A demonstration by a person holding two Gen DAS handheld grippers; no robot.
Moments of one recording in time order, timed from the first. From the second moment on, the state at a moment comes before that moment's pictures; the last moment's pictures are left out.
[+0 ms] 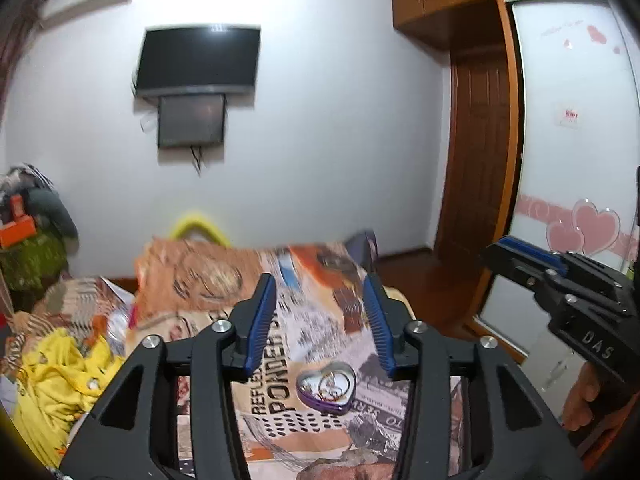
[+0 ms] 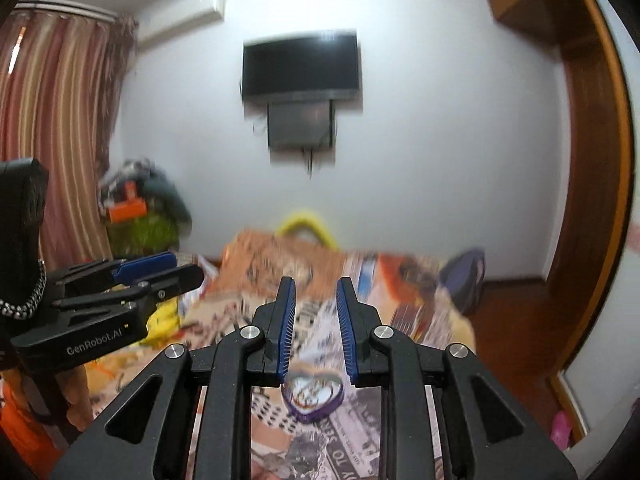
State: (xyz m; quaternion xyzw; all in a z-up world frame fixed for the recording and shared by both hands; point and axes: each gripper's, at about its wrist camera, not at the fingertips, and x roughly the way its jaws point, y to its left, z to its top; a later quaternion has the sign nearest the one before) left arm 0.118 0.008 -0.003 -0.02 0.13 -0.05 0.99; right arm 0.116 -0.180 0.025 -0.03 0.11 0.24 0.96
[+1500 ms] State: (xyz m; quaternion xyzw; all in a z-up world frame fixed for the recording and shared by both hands) left arm 0.022 0.003 0.007 -0.02 0.07 0.00 1.00; right arm 0.041 -0.191 0.026 -0.02 0.03 0.16 0.99
